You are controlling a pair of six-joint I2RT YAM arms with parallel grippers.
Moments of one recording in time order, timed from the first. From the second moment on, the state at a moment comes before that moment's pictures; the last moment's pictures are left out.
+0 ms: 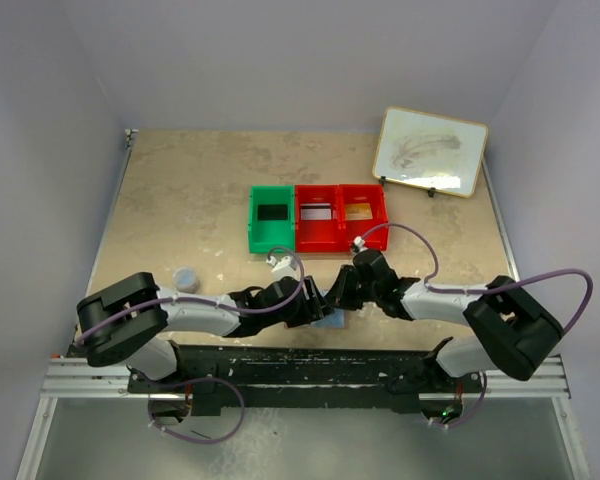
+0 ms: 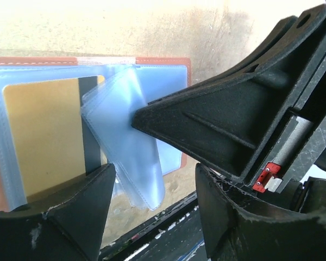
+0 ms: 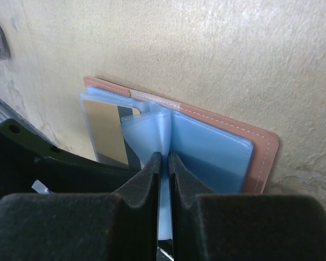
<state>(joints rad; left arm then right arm) -1.12 1.51 0.55 0.29 -0.17 -1.24 0.72 1.39 0.43 0.18 -0.22 0.93</state>
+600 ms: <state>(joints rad) -1.12 1.47 0.56 0.19 -0.25 -1.24 0.71 1.39 0.29 0.38 -0.23 1.14</state>
